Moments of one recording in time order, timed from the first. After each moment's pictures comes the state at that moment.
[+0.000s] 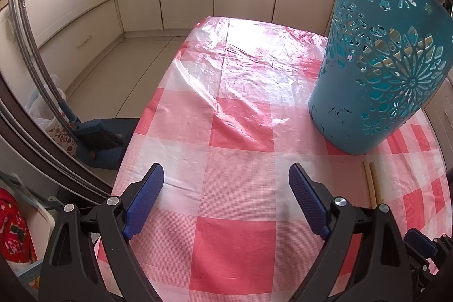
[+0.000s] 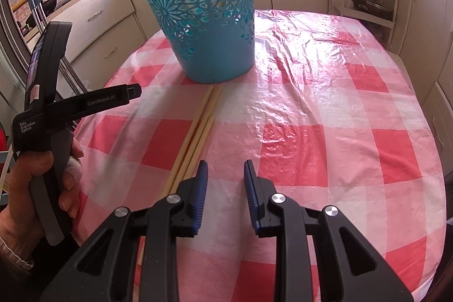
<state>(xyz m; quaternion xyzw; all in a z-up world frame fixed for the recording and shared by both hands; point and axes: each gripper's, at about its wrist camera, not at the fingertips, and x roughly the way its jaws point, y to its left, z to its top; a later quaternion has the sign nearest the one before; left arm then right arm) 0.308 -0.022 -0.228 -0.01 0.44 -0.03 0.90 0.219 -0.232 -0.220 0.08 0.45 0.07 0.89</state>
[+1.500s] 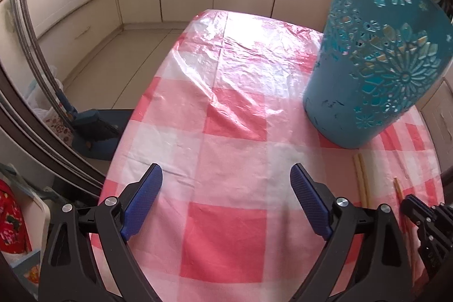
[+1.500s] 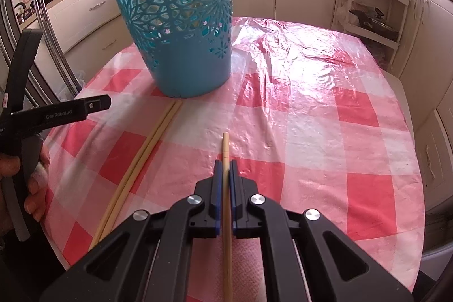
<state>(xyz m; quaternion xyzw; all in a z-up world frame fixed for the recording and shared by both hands) 0.299 -0.025 -0.226 -0.03 0.46 -0.04 0.89 0.244 -0.266 -0.227 0.03 0.43 0.08 0.90</state>
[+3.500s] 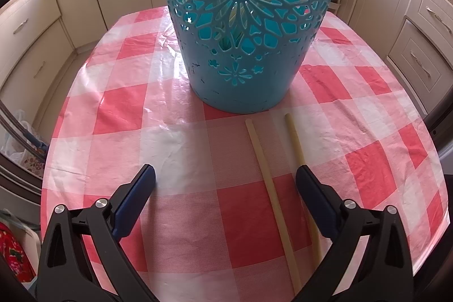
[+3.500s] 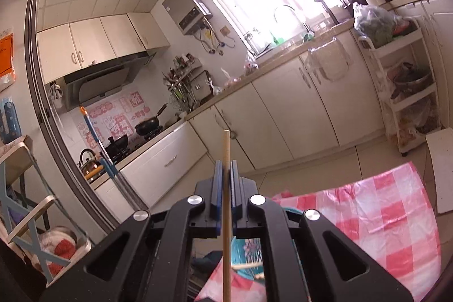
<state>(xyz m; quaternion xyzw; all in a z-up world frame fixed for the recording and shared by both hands) 0.284 -0.118 -0.236 0.07 0.47 -0.14 0.87 0.304 -0.299 -0.002 0.27 0.13 0.19 0.94</state>
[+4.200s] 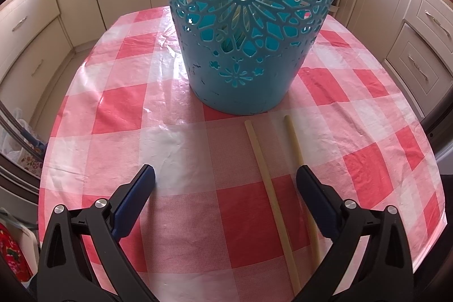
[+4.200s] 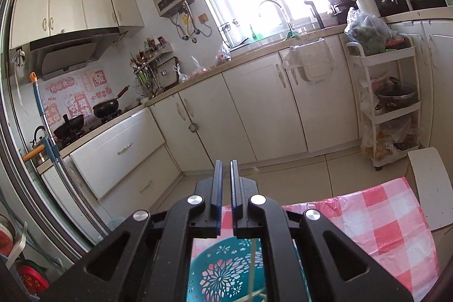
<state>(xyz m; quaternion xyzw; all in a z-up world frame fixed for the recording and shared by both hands) 0.285 -0.117 -0.235 0.06 0.47 -0.14 0.87 0.367 -0.254 -0.041 0.19 0.17 0.11 0.96</state>
